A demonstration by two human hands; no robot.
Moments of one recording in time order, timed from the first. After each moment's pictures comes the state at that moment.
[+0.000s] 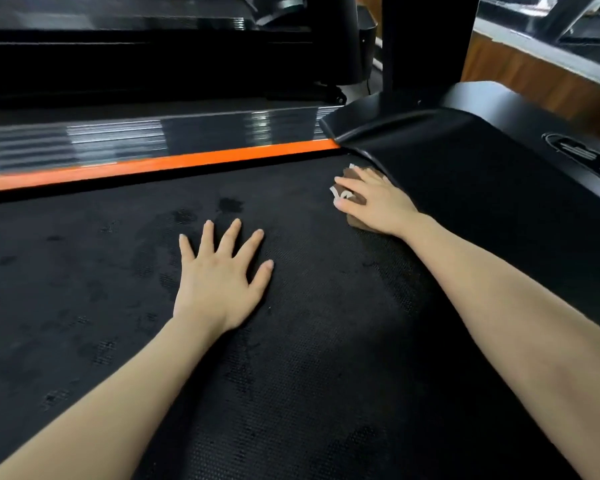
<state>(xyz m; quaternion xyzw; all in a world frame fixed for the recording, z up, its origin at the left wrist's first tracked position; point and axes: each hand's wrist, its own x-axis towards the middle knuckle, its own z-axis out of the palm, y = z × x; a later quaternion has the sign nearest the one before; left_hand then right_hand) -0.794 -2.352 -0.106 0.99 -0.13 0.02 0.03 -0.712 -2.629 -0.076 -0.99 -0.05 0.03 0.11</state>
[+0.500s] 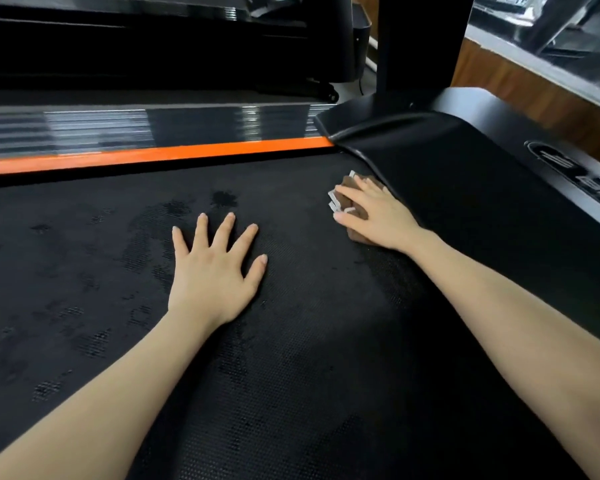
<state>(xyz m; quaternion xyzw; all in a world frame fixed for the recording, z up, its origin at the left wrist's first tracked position) -0.794 -2.352 -0.109 0.99 -0.13 0.04 0.04 -0.737 -2.630 -0.077 -0.99 -0.05 0.02 0.10</state>
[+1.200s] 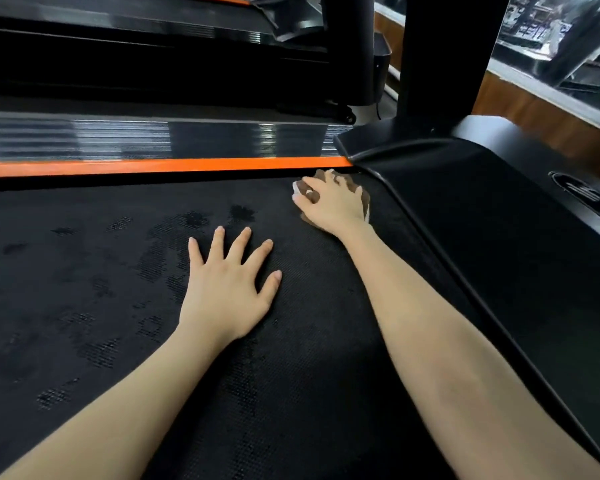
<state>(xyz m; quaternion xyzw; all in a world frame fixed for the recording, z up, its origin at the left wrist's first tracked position) -0.795 -2.352 -0.110 0.99 -0.13 0.06 0.06 -0.665 -2.540 -0.087 -1.00 0.01 -0.02 0.07</state>
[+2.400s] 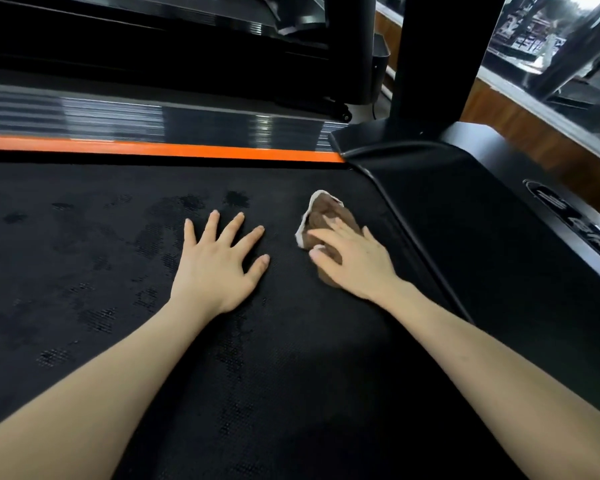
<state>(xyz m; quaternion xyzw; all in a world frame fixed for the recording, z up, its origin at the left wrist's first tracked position) -0.794 -2.348 -0.109 0.99 -0.13 0.04 0.06 -0.786 -2.577 -0.083 -0.99 -0.10 0.01 0.06</state>
